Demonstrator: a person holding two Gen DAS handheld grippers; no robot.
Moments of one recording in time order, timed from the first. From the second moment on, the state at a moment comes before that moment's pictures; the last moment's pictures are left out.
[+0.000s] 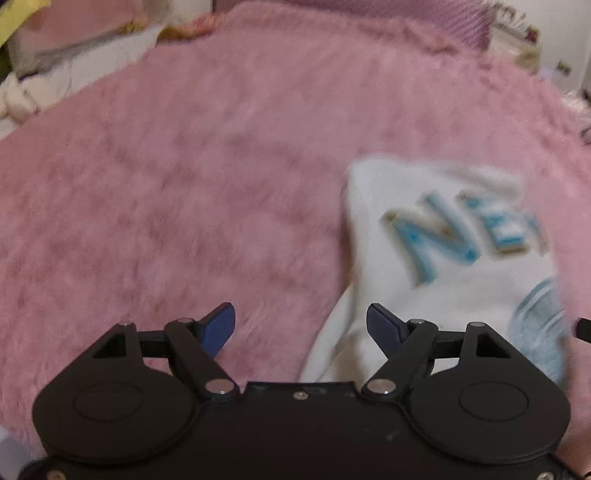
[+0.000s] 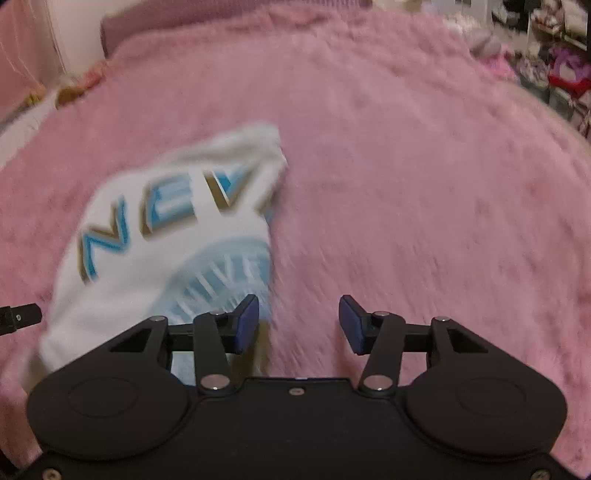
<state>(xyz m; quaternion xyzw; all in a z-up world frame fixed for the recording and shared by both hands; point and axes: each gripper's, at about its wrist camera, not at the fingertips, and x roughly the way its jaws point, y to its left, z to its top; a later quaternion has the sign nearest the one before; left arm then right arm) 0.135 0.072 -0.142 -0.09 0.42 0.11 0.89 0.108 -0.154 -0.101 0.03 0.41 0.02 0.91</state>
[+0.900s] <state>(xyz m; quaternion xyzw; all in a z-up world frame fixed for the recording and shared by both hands) 0.209 0.061 -0.189 -0.07 0.43 0.06 0.90 0.172 -0.120 -0.126 -0.01 0.42 0.05 0.90</state>
